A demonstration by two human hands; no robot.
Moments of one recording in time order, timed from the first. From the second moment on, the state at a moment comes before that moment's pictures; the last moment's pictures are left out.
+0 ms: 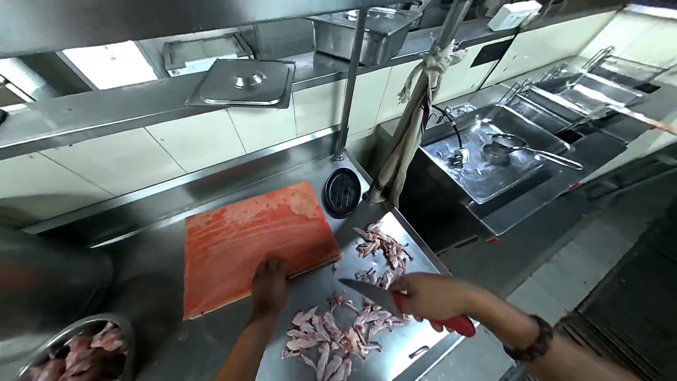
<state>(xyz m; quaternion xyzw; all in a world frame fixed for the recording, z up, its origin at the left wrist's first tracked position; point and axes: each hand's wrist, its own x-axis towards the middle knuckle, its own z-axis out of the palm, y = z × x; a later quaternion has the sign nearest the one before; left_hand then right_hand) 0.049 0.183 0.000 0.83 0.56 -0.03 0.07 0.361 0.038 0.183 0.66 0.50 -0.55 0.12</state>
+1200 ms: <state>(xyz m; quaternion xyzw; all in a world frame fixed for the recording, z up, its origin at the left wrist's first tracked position) 0.008 0.144 0.031 0.72 0.65 0.04 0.24 0.331 -0.033 0.092 0.77 0.54 -0.35 0.01</state>
